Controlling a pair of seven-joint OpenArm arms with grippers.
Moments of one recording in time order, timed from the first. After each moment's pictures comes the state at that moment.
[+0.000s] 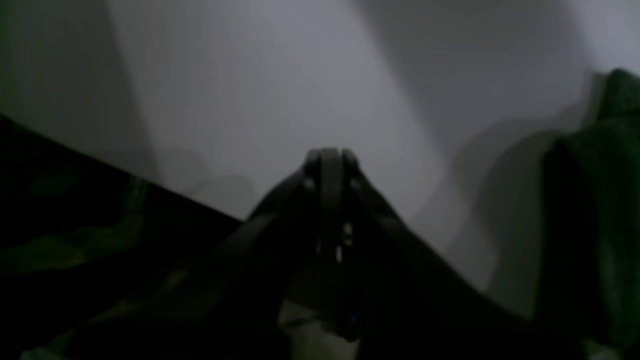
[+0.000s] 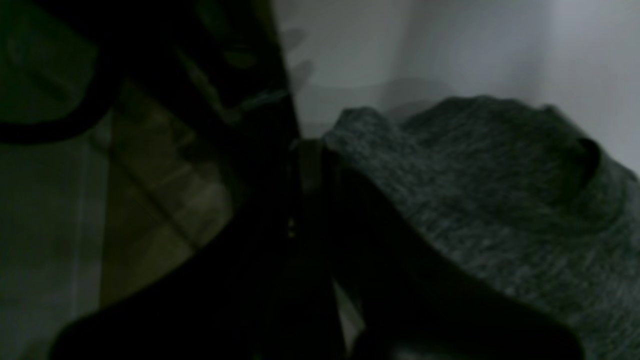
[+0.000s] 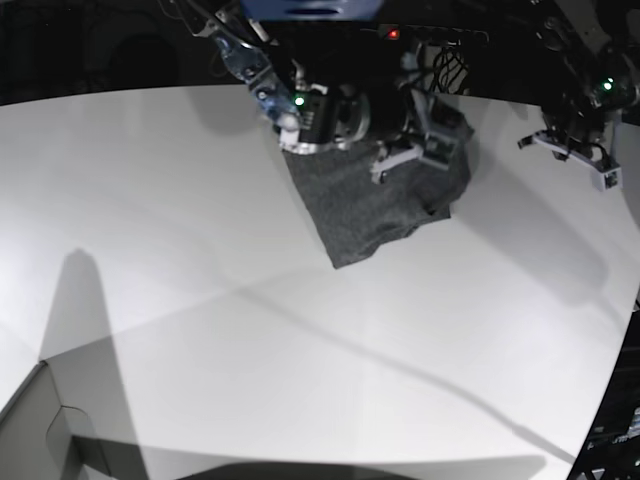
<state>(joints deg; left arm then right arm) 15.8 -1.4 -40.9 109.1 -14.0 -16.7 63.4 -5.6 -5.3 -36.9 98.3 13.7 39.6 -51.4</state>
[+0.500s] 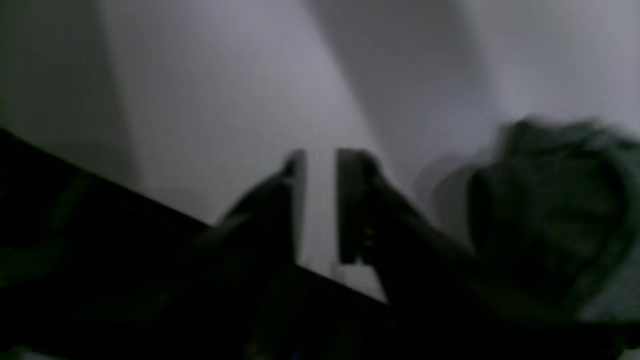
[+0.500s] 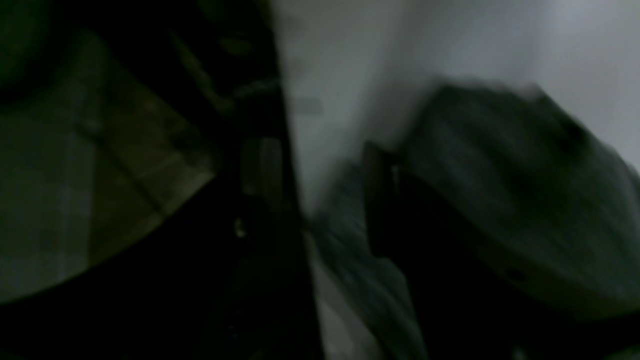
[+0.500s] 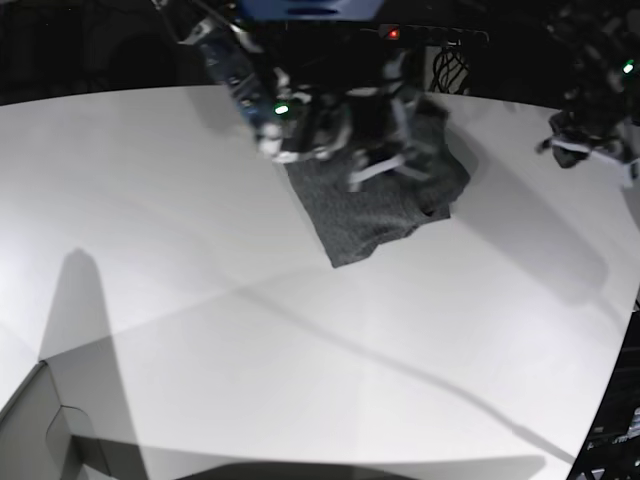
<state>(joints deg) 16.7 -1.5 -47.4 111.0 -30.9 -16.6 64.0 -5.1 -1.8 -32.6 99.4 14.6 39.7 -51.1</state>
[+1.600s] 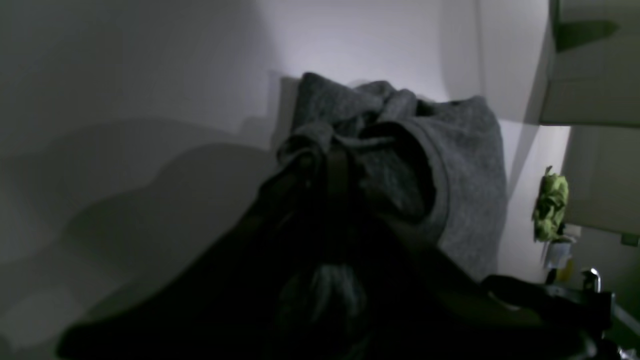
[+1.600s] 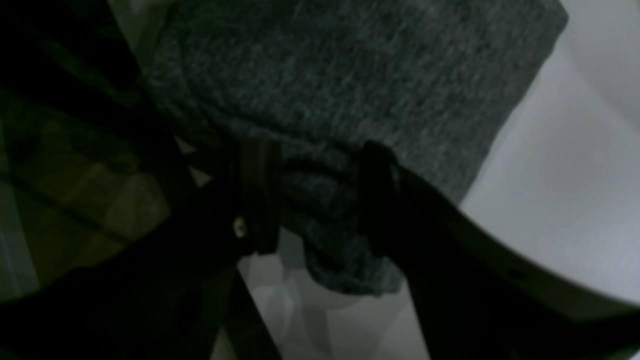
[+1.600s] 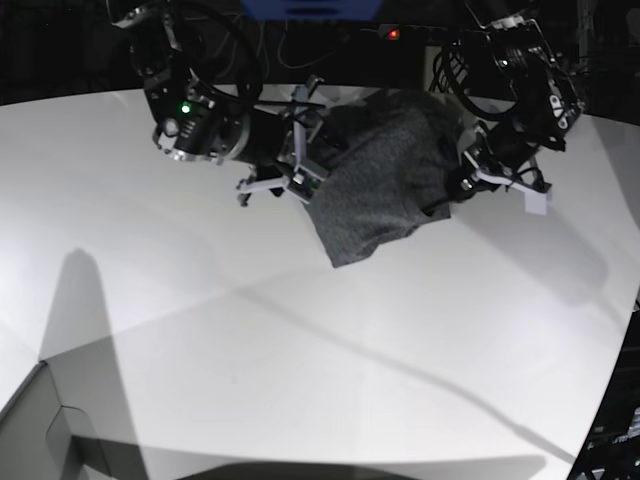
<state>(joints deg) 9.0 2.5 -35.0 90.7 -47.1 -16.5 62.9 -11.2 6.8 -17.1 107.1 14.3 39.7 -51.1</state>
